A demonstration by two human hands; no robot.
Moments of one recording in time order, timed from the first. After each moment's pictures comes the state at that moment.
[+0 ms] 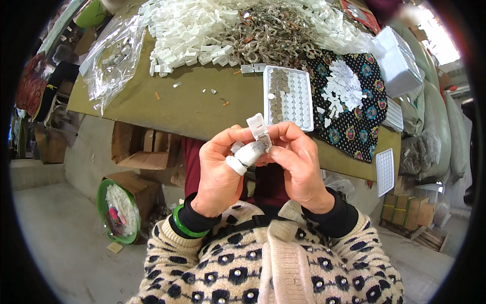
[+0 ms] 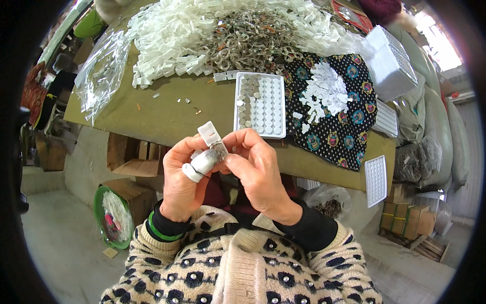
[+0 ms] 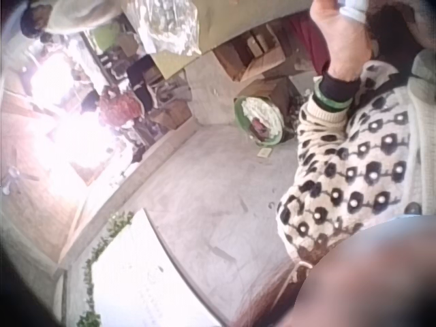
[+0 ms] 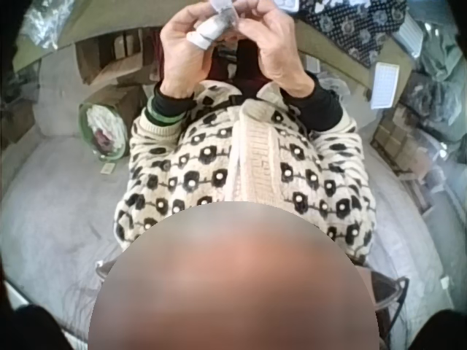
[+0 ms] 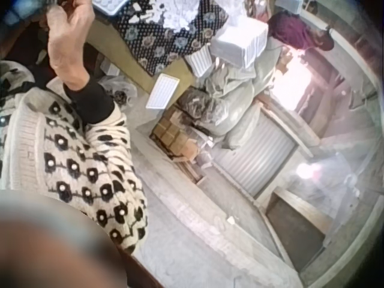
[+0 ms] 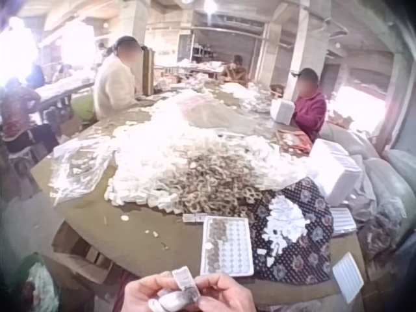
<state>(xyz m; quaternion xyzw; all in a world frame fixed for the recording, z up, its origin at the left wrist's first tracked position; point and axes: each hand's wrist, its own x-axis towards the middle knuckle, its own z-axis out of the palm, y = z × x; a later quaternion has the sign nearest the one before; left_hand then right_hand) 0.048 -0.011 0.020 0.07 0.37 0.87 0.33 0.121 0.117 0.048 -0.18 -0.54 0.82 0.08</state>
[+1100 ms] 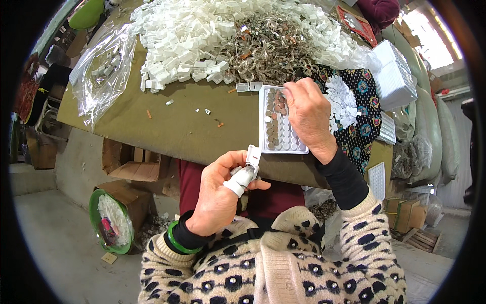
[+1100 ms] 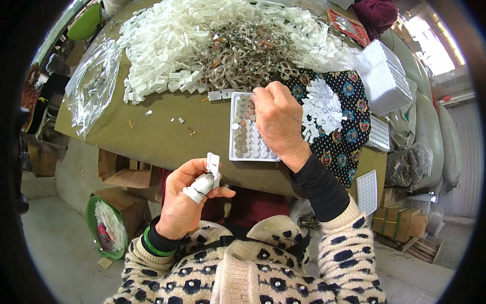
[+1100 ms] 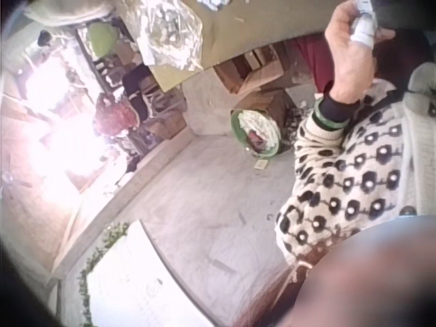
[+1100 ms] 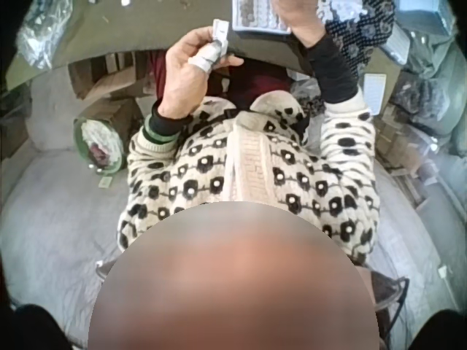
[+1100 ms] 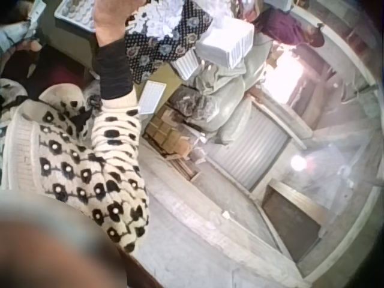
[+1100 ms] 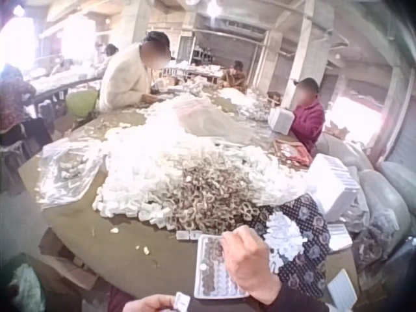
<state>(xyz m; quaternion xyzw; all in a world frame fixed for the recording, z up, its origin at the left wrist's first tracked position) 0.035 -0.012 0.023 0.03 0.43 0.80 0.42 0.032 0.226 0.011 -0.02 -0.94 0.07 0.34</state>
